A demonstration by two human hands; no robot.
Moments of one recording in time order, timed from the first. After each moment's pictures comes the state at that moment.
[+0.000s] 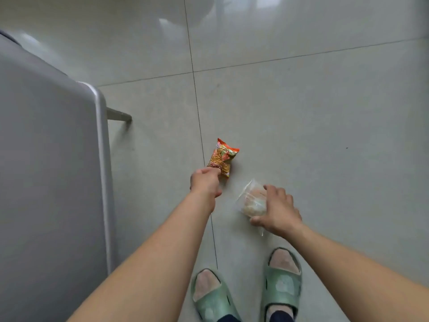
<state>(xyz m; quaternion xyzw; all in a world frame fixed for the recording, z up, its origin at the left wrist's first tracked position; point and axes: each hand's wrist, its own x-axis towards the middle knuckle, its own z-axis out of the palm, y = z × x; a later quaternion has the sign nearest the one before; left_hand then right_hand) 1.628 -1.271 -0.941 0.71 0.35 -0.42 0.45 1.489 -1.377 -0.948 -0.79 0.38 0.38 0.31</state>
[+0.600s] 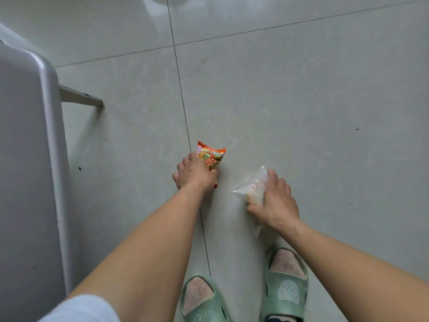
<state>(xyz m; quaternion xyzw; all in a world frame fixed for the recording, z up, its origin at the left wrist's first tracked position) 1.624 -1.269 -1.040 0.92 -0.02 -0.38 0.05 1.473 -1.373 -1.022 -0.82 0.40 0.29 0.28</state>
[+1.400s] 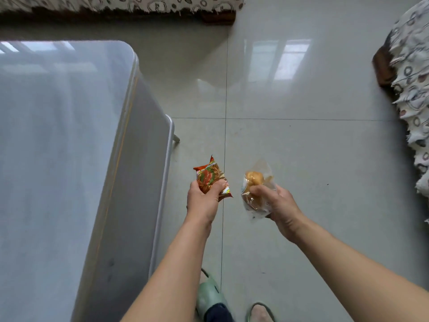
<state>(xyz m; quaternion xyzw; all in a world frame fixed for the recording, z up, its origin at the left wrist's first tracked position) 1.564 -1.184 -0.741 0.73 0.23 -0.28 0.58 1.493 -1.334 -0.741 -0.54 0.41 0.12 0.72</state>
